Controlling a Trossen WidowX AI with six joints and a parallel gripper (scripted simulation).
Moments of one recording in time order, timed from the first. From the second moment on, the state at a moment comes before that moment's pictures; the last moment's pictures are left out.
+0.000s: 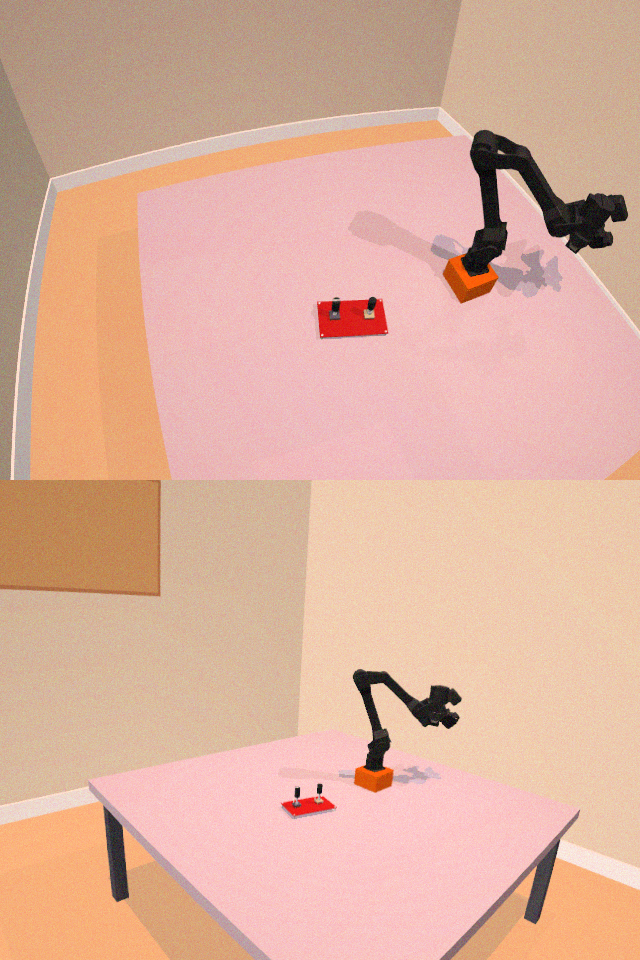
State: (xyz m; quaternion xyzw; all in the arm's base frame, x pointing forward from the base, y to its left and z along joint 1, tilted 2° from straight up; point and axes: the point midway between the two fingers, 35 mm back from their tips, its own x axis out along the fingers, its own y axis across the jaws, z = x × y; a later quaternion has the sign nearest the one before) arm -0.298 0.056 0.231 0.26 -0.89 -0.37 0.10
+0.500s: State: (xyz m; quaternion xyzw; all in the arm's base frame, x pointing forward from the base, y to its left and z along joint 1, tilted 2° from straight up) arm -0.296 0.115 0.232 0.15 -0.89 -0.42 0.04
